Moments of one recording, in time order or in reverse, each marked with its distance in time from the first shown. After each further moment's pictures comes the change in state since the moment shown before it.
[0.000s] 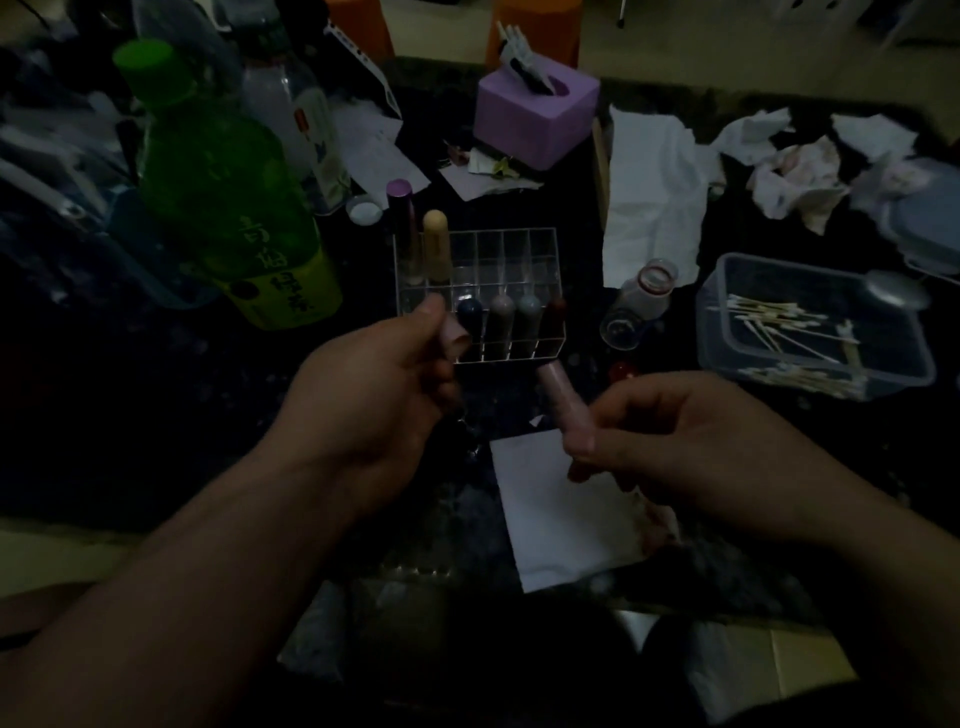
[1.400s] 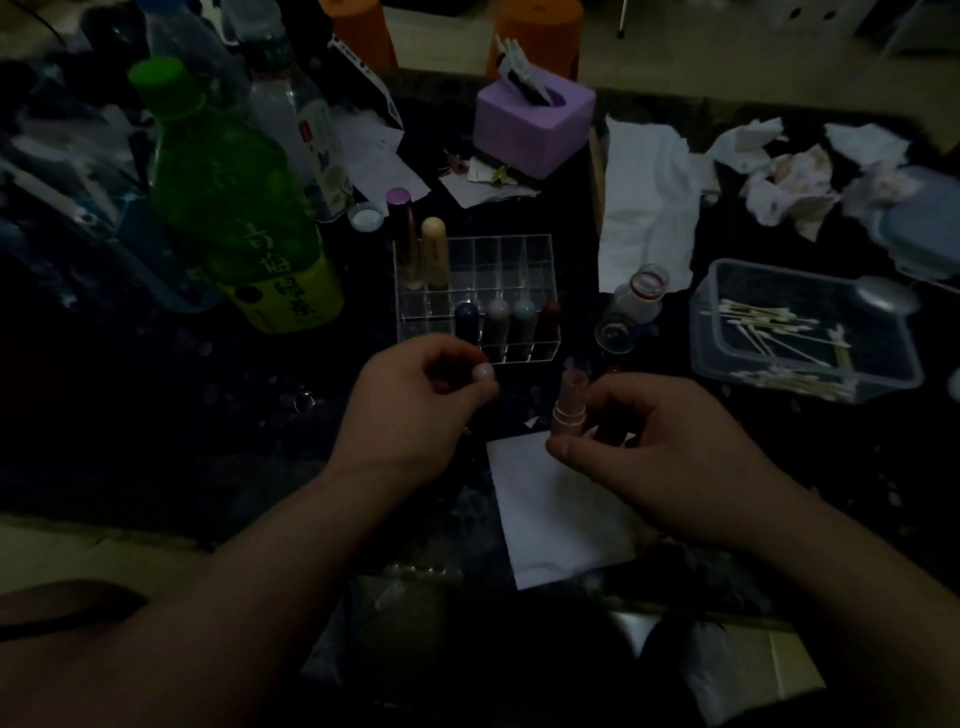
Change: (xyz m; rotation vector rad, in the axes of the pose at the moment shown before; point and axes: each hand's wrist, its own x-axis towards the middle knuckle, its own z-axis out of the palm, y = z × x) left_hand 0.012 -0.033 -0.004 0.894 0.116 0.353; right_hand 0.013 0.030 0.007 -0.313 0.246 -0.182
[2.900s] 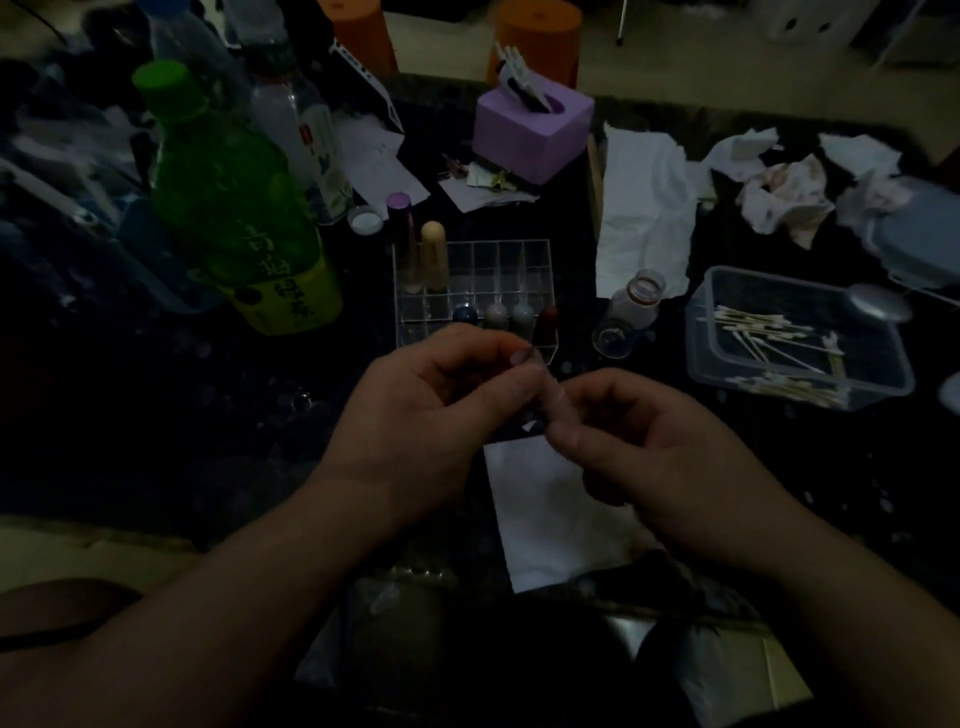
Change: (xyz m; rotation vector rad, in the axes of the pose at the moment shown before) left_hand -0.029 0.036 -0.017 -0.429 -0.189 0.207; right_hand -0.010 -0.009 0.003 0.521 -0.108 0.051
